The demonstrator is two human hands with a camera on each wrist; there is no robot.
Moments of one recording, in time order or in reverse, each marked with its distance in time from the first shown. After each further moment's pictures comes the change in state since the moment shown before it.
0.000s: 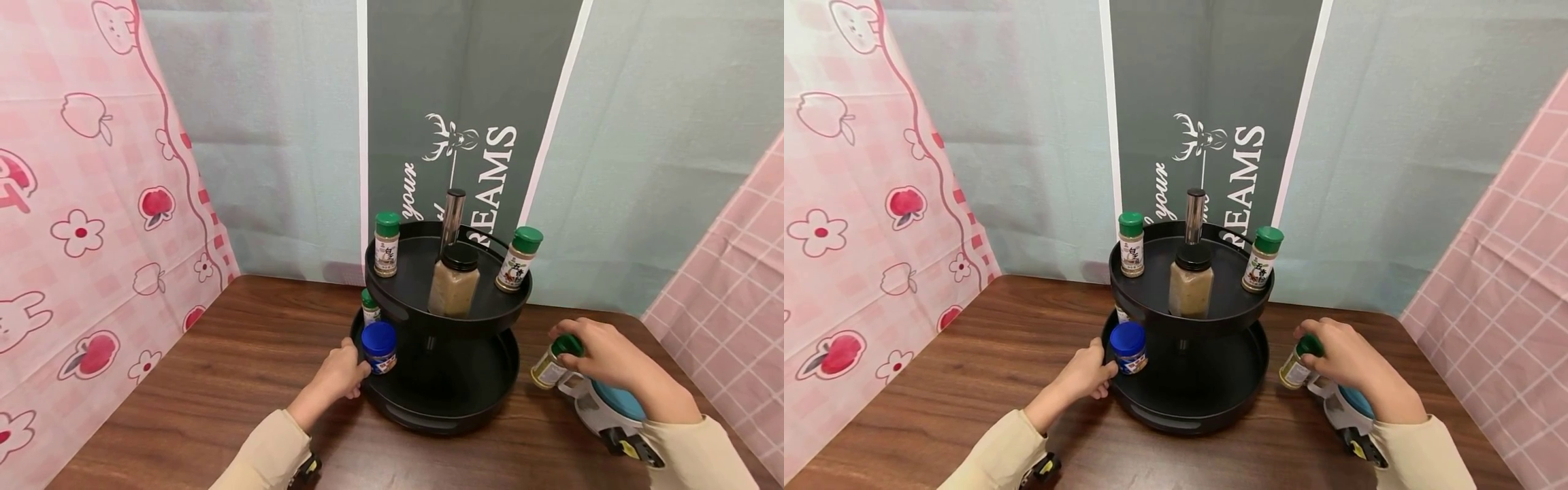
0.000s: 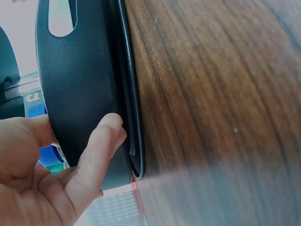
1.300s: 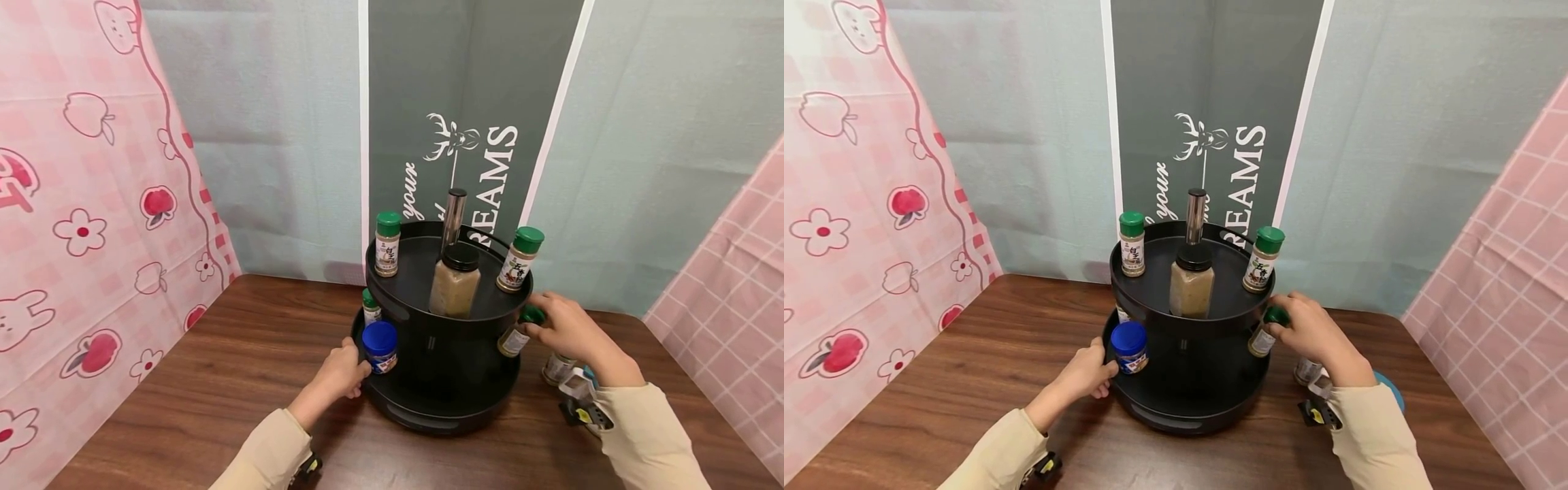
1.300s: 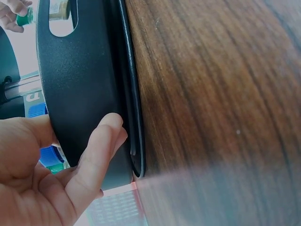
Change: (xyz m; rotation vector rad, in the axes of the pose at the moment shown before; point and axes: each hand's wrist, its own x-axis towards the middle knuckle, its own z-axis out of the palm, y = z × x) left_hand 0.000 0.001 0.000 0.002 0.004 0.001; right_hand 0.045 -0.010 0.010 0.061 0.061 0.035
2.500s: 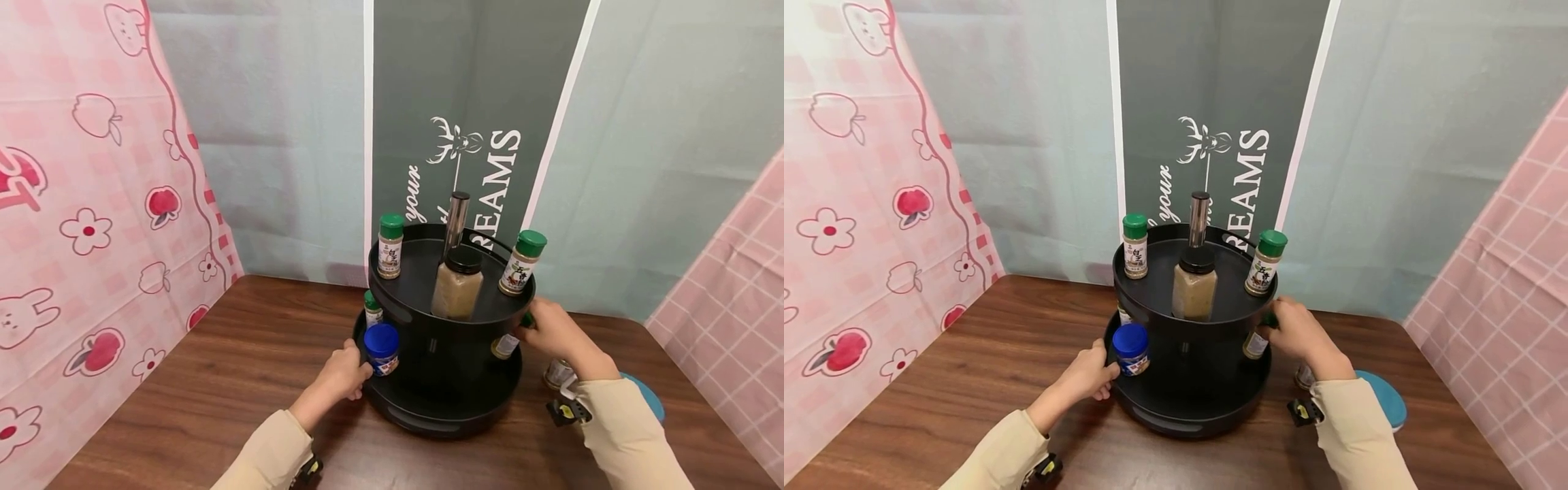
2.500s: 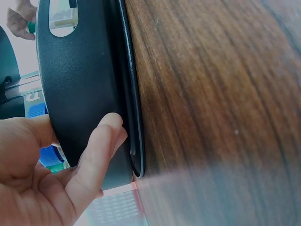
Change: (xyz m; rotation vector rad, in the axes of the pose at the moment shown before) left_hand 0.000 -0.001 0.002 -0.015 0.016 0.000; right_hand 0.016 0.006 0.024 0.082 -0.002 0.009
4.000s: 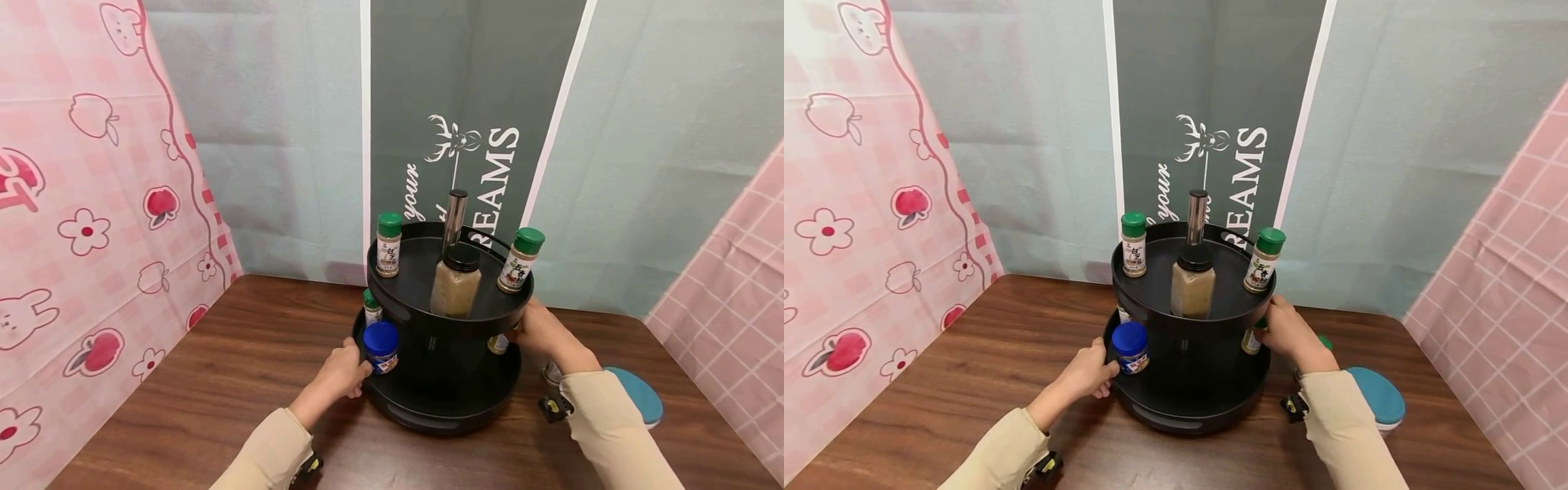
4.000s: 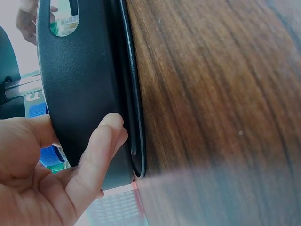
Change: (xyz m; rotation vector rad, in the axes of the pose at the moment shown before) left_hand -0.001 0.003 -0.002 0.013 -0.001 -0.002; right_hand 0.005 0.011 0.022 -0.026 -0.006 -0.030
